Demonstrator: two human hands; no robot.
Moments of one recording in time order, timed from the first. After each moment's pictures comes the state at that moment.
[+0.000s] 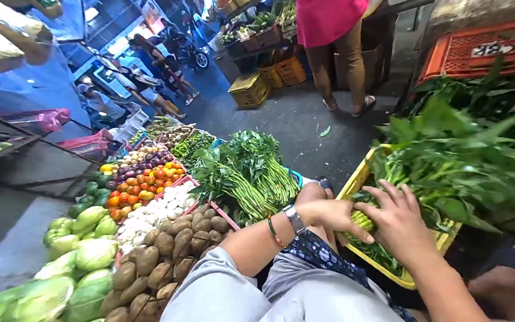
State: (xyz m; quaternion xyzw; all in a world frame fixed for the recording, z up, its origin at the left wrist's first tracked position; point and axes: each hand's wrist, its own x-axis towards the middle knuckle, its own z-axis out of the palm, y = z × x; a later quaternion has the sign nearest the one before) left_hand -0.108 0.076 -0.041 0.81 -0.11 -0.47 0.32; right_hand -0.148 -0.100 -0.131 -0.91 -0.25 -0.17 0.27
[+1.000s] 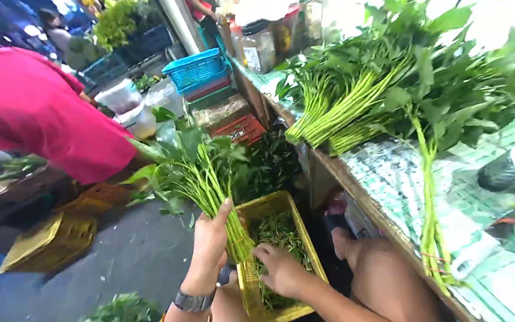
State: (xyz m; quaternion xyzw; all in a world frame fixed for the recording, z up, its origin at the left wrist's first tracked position) left_hand -0.002 -0.066 0.024 0.71 -0.07 -0.18 0.67; right_hand -0.120 -0.145 -0.106 -0.89 0.07 0.11 0.45
